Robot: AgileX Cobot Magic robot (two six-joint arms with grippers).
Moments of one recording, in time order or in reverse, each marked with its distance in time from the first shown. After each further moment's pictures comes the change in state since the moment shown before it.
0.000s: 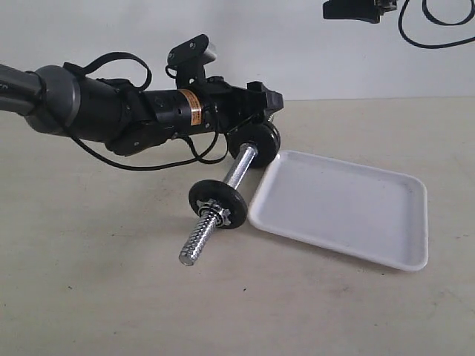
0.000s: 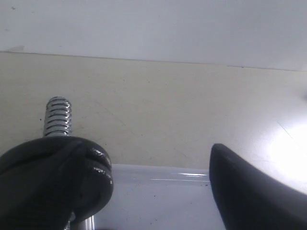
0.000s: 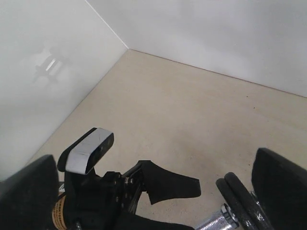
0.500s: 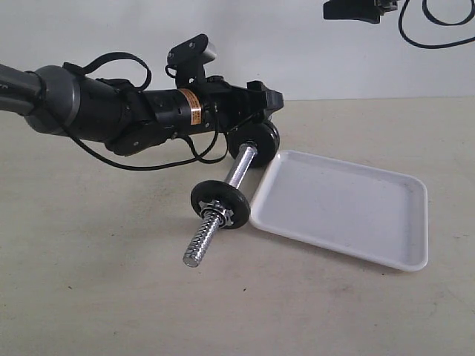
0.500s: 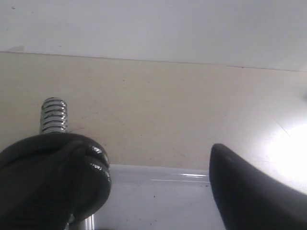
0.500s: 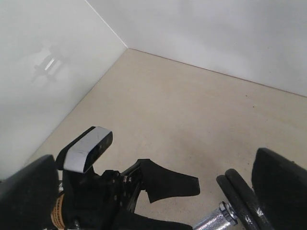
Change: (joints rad) left arm 0.000 0.000 0.000 0.000 -0.007 0.000; right arm 0.000 0.000 0.000 -0.004 0.000 0.000
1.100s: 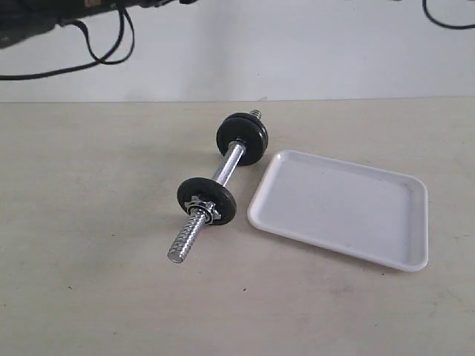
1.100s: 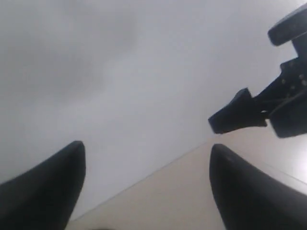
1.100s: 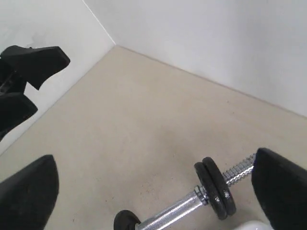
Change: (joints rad) left arm 0.186 -0.347 0.000 0.329 -0.108 0.053; right arm -0.026 -0.091 0.000 -0.081 0.000 0.001
